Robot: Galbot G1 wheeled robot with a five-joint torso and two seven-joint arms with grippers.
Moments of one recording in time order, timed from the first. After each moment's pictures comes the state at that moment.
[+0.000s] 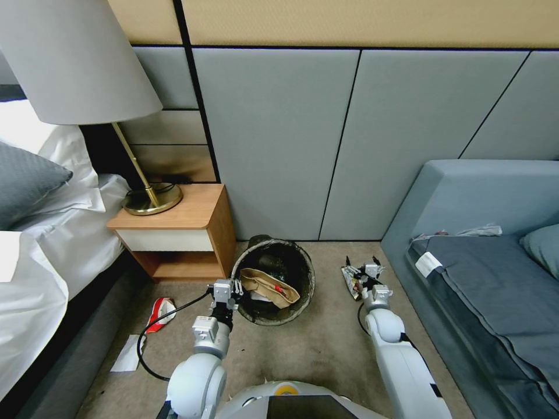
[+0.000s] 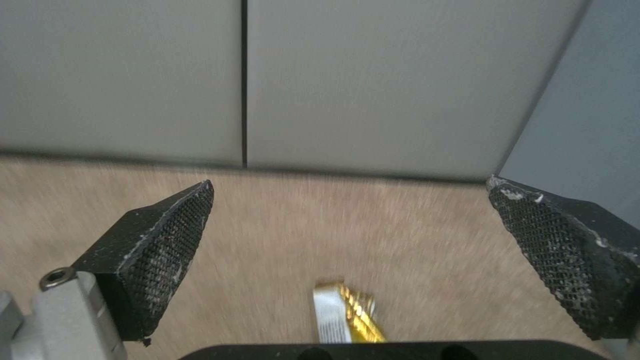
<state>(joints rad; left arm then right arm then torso) 1.67 -1.48 -0.37 -2.29 0.02 0.21 -0.07 -1.08 1.35 0.56 1.33 0.07 0.05 0.02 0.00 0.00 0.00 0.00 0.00</state>
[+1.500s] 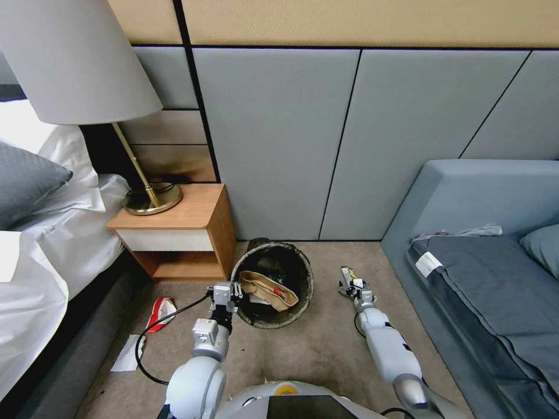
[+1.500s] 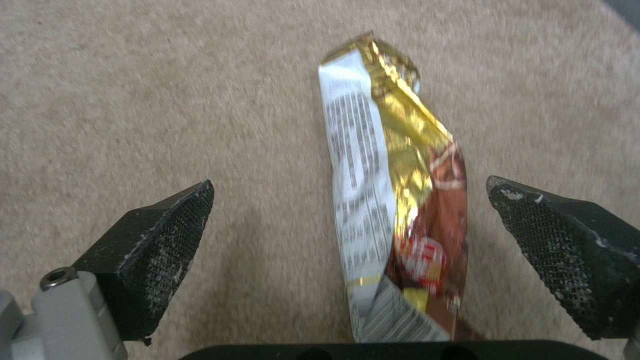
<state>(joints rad) 1.69 -1.48 -0.37 -2.29 0.03 0.21 -0.07 -0.86 1.34 0.53 0.74 0.09 0.11 -0.09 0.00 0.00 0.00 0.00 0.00</state>
